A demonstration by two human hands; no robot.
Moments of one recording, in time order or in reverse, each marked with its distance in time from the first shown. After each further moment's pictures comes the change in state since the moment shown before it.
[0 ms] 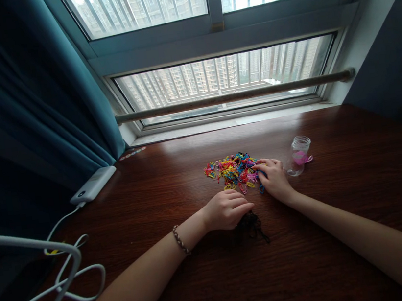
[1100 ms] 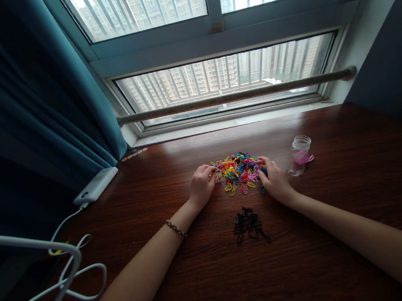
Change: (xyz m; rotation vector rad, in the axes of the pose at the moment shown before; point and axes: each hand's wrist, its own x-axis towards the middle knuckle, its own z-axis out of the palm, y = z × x) left_hand -0.030 -0.061 0.003 0.177 0.407 -0.815; right_hand 0.000 -0.005 -0.001 0.213 0.029 0.017
